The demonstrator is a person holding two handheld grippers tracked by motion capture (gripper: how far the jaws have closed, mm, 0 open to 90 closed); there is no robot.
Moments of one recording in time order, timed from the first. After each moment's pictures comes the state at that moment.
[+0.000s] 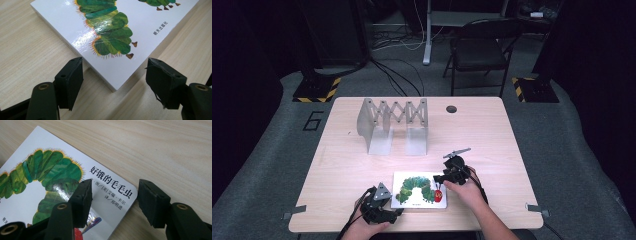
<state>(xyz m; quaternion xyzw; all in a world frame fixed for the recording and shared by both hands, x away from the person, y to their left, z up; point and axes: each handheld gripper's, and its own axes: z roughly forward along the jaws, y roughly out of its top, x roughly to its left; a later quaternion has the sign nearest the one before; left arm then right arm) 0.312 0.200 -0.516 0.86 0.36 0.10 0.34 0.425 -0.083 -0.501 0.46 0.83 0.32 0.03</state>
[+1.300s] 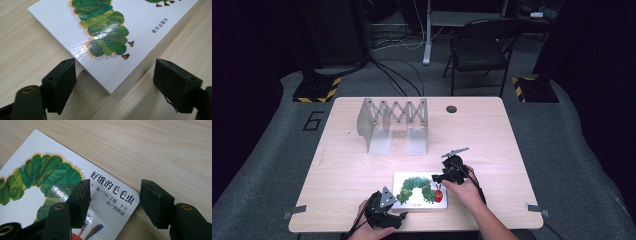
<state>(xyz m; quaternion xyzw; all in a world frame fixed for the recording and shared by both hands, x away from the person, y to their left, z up) 0.301 0.185 -0.522 0.86 0.35 0.14 0.33 0.427 -0.078 -0.502 0.46 0.83 0.32 0.04</state>
